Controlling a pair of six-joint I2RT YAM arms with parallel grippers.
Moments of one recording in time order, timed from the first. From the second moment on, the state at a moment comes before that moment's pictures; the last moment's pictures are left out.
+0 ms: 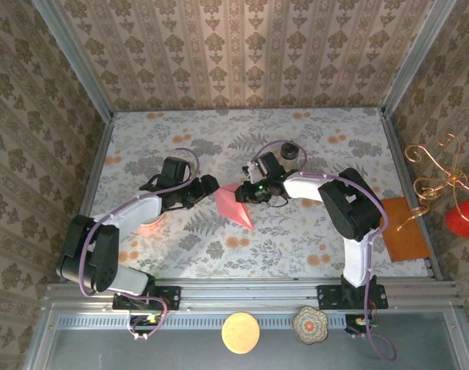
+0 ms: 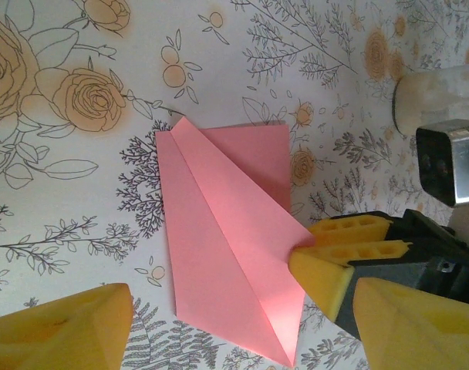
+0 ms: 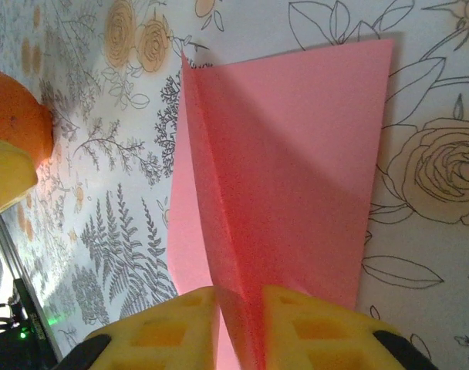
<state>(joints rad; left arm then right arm) -0.42 1.43 0.77 -0.19 0.38 -0.81 0.54 1.97 1.13 -0.10 -0.57 0.51</state>
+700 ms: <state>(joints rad) -0.50 1.37 0.75 0.11 0.57 -0.85 0.47 1.62 0.91 0.32 -0.62 0.81</state>
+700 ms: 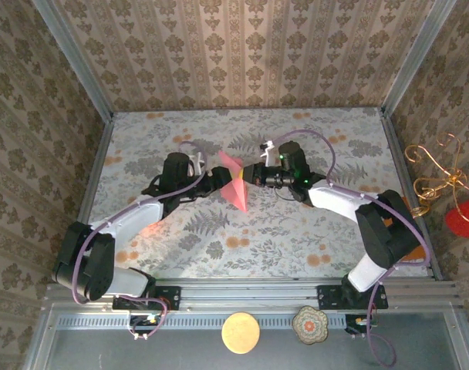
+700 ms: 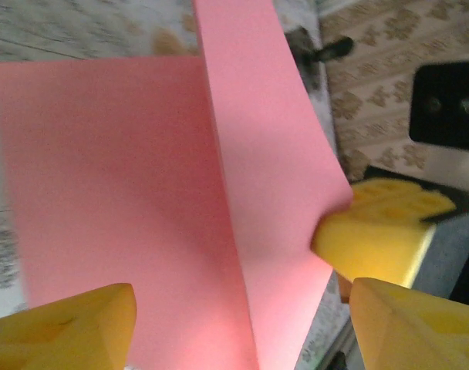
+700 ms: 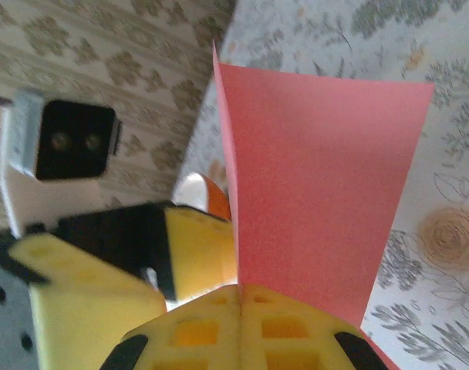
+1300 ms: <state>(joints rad) -0.54 1.38 0.75 0.37 0.71 -0.94 0.42 1.58 0.84 0.68 -0.69 1.14</state>
